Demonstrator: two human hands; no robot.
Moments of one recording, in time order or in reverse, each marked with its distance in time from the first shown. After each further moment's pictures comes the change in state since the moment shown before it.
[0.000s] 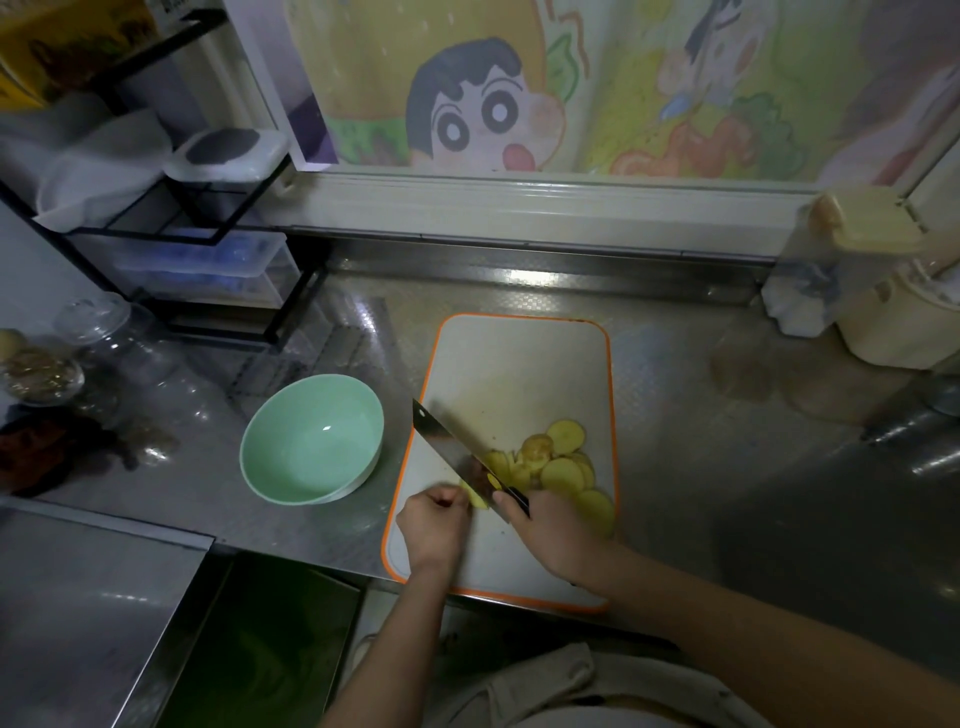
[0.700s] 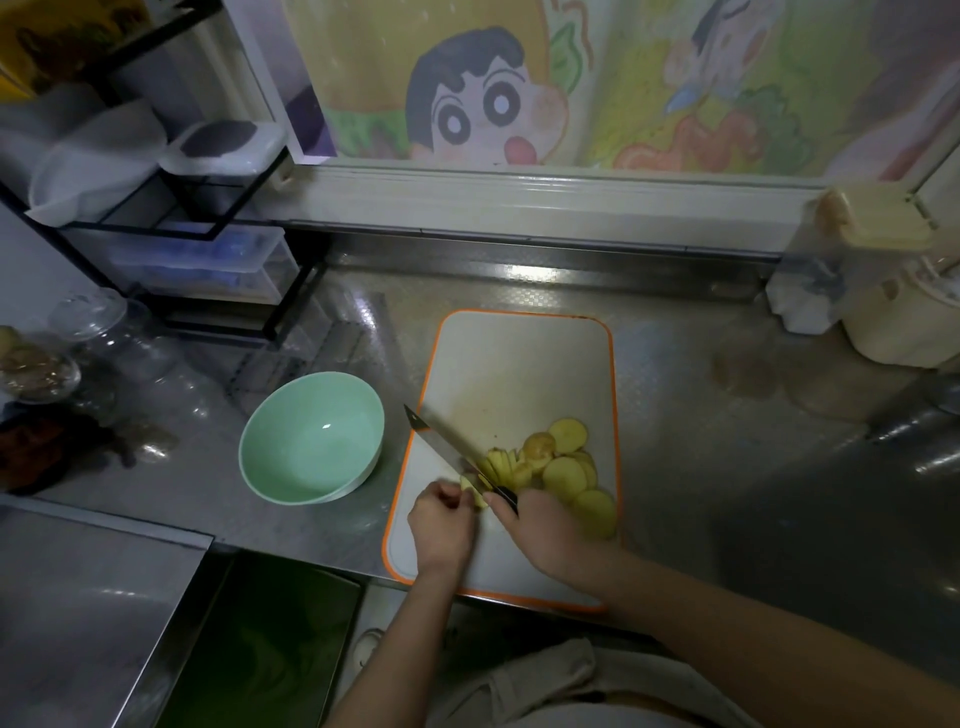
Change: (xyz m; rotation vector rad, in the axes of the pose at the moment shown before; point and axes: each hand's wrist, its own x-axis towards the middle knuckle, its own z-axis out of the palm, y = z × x) left_hand 0.001 -0.001 0.007 0.026 -0.021 -0.012; right_hand 0.009 -0.014 0.008 -0.209 0.025 0.005
